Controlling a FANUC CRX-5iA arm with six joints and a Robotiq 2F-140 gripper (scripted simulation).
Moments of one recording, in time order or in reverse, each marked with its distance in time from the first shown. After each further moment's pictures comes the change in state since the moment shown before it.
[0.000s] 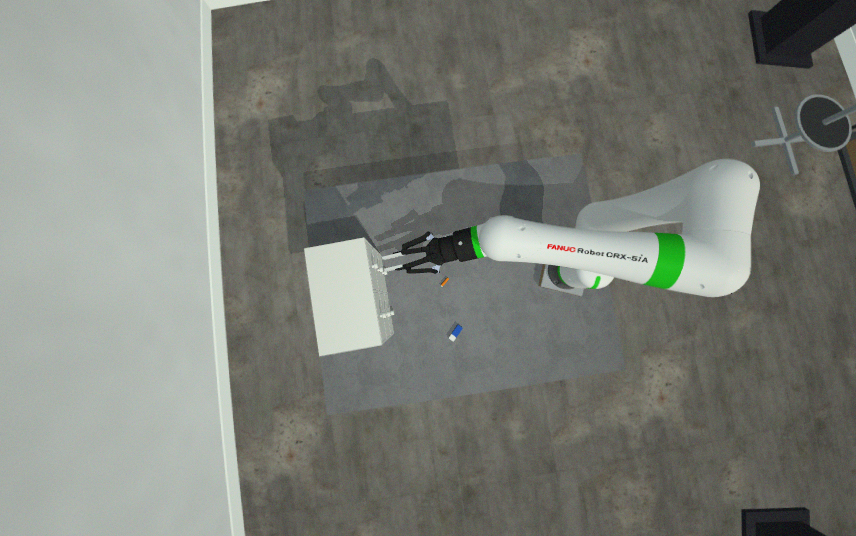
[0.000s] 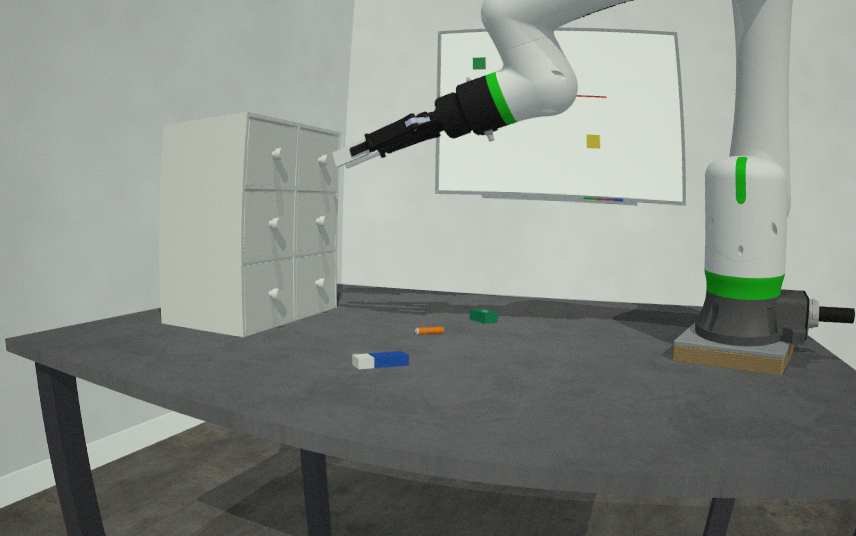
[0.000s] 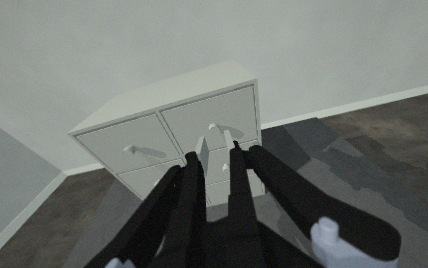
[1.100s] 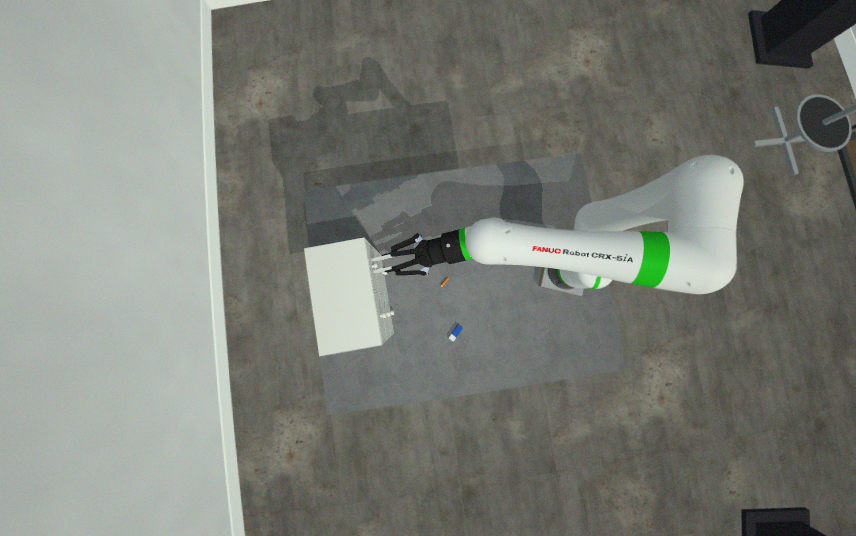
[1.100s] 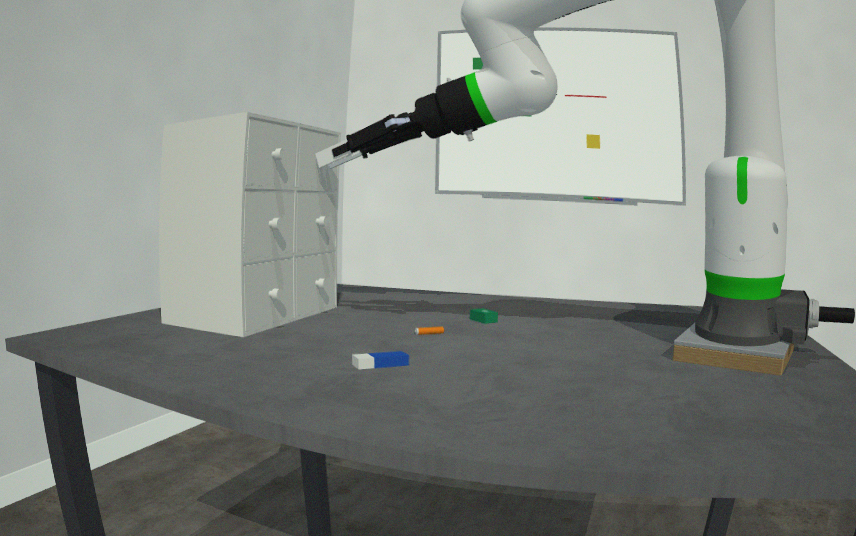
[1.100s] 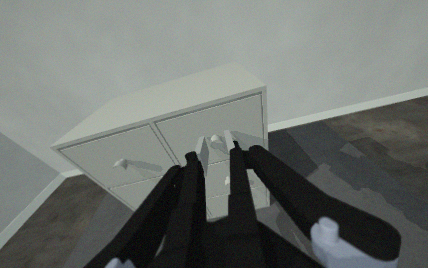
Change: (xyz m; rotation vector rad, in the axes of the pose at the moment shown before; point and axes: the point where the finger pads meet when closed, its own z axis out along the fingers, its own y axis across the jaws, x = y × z) arm 0.012 0.000 0.032 0.000 0.000 0.000
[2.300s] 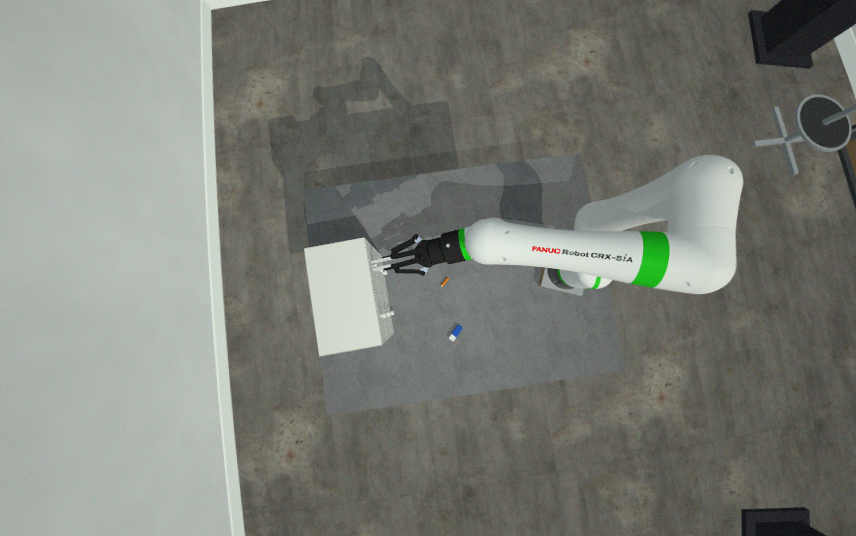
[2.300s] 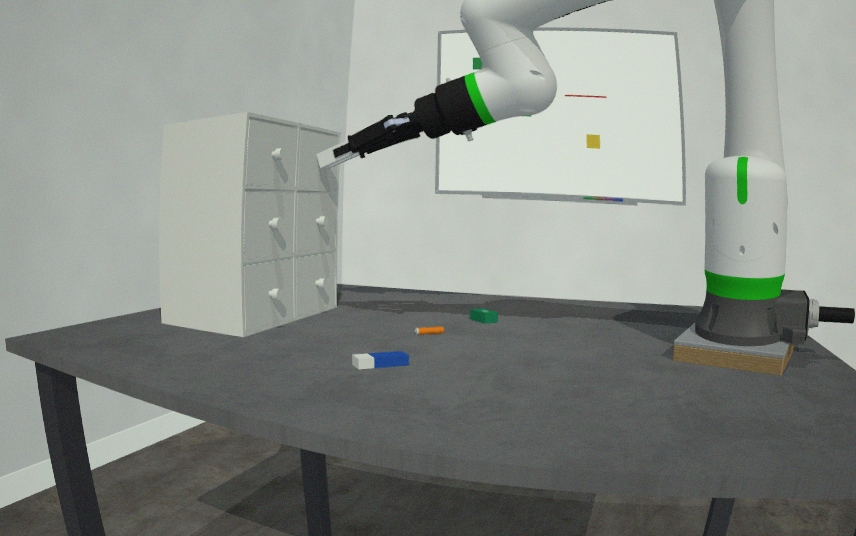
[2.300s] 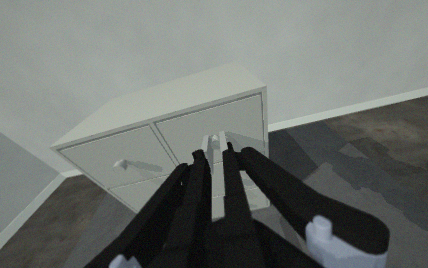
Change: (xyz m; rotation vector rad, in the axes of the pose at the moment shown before) arm 0.000 0.000 0.001 0.000 0.000 0.000
